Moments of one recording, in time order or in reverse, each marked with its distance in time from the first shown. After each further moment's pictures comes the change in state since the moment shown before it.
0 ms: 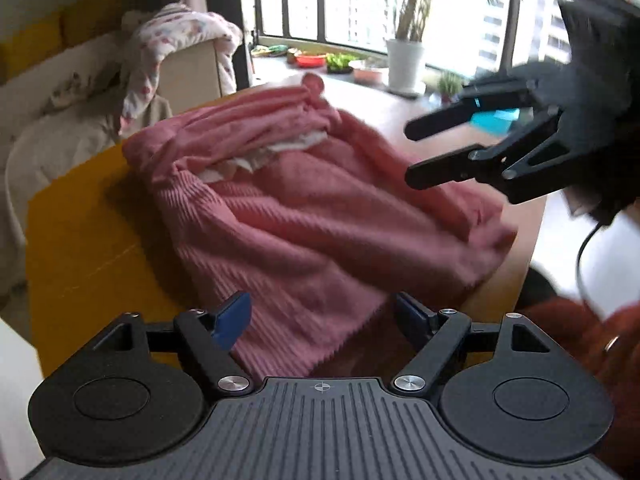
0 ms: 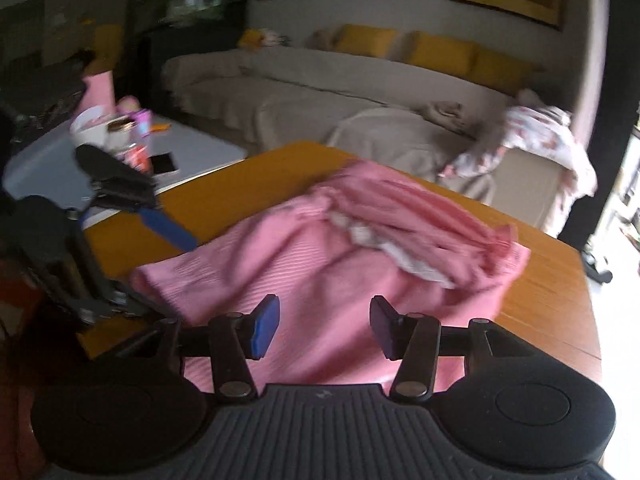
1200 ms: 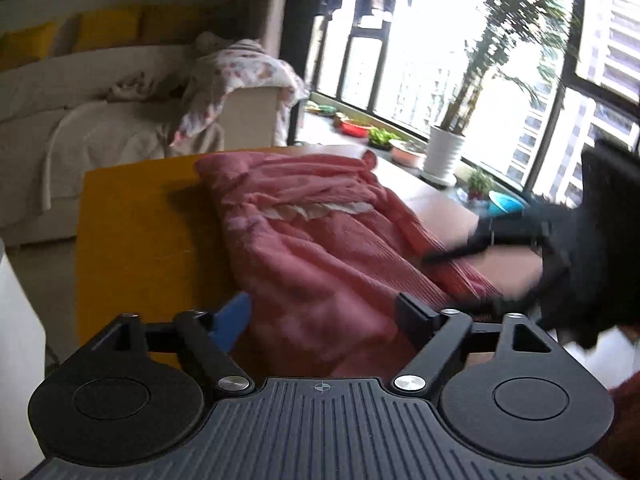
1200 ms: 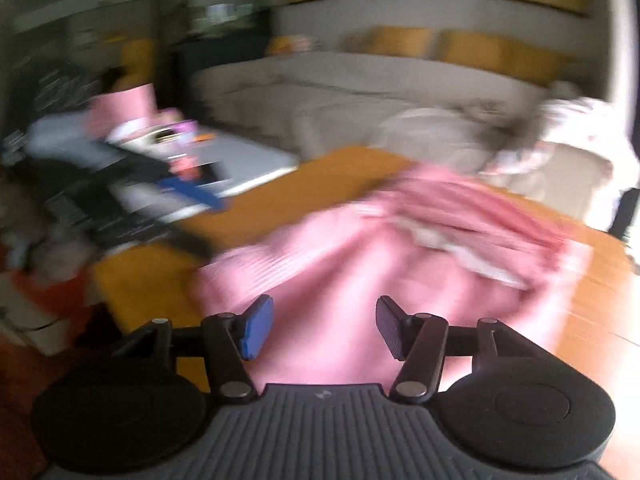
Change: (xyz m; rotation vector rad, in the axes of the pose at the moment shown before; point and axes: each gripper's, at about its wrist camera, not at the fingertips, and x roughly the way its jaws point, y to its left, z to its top) left arm -0.061 0.033 -0.019 -0.270 -0.201 -0.015; right arm -0.006 0.005 0.003 0.070 -0.013 0.086
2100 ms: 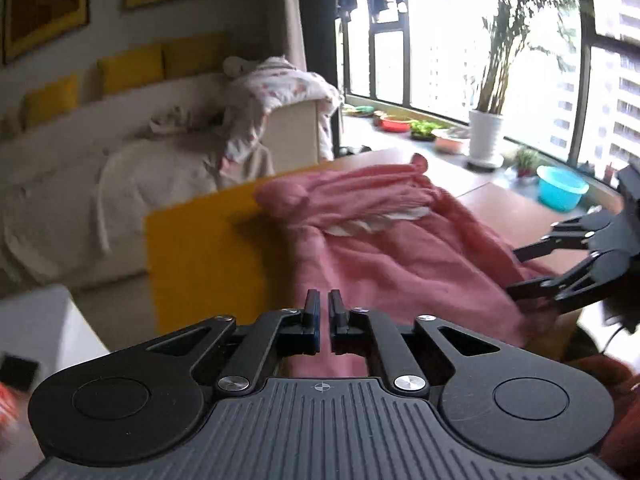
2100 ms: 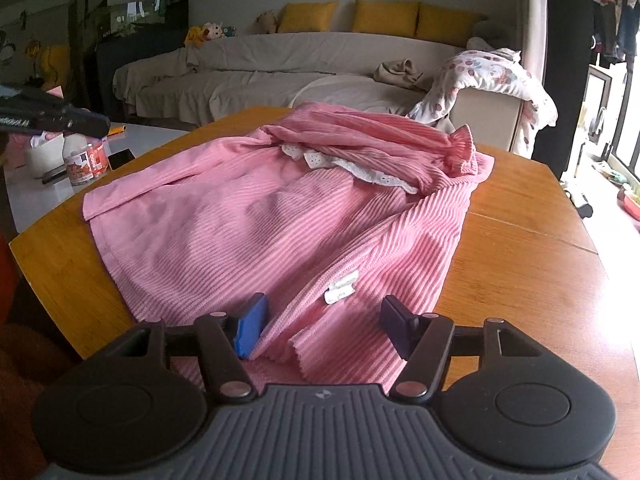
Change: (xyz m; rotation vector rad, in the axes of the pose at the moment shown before) left arm -0.020 0.011 0.014 0.087 -0.012 0.180; right arm 0.007 -0.028 -0.058 0.116 0.055 -0.173
